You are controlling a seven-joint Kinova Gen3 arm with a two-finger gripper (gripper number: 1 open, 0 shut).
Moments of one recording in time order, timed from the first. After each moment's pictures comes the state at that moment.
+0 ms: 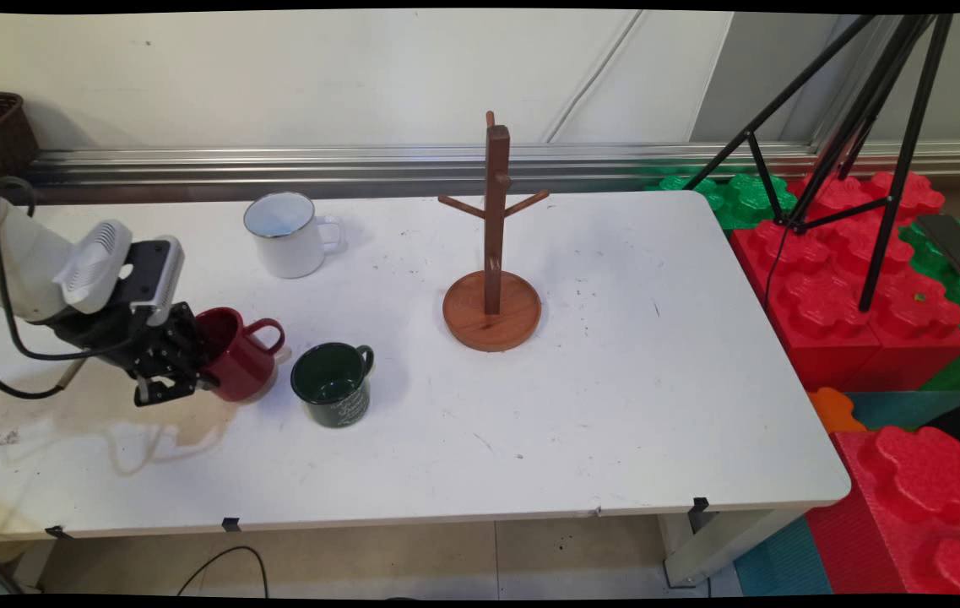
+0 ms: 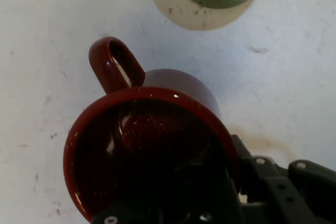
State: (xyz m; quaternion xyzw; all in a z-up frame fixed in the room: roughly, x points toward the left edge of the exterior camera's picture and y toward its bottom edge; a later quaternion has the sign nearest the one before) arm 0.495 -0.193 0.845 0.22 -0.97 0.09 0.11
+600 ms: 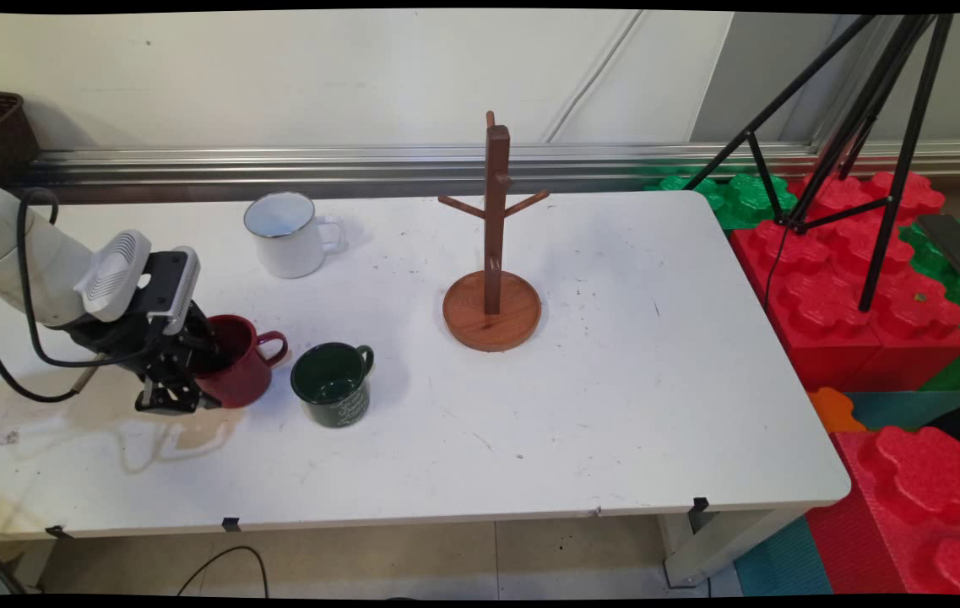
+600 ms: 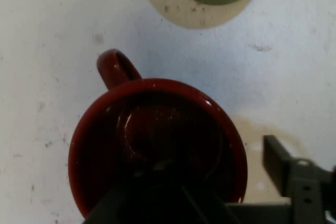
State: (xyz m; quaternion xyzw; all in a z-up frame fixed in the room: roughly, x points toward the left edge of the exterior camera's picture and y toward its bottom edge) arm 0.488 -0.201 0.833 0.20 -0.97 0.09 0.10
